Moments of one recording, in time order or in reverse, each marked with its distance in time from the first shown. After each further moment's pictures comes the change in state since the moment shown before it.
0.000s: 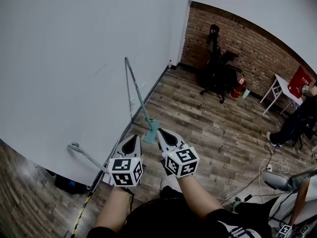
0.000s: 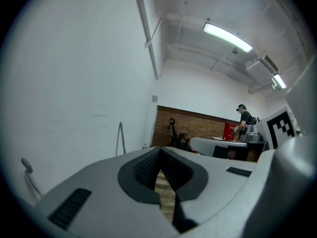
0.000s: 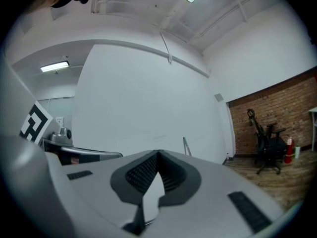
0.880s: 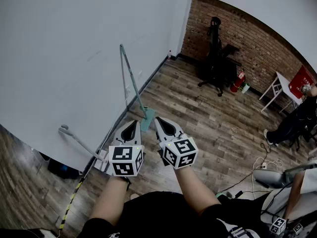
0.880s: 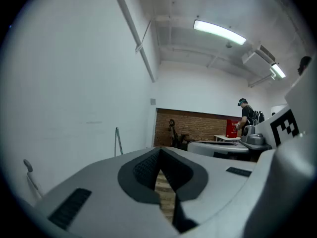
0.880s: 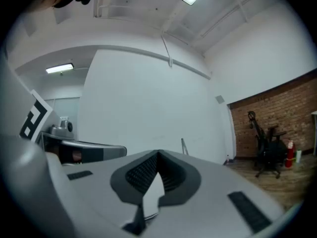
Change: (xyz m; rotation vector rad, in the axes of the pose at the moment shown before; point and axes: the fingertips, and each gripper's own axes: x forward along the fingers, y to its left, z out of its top) left arm 0.011 -0.077 0.010 0.074 -0.034 0.044; right arm -0.051 -0.040 0.011 -0.022 -0.007 0.035
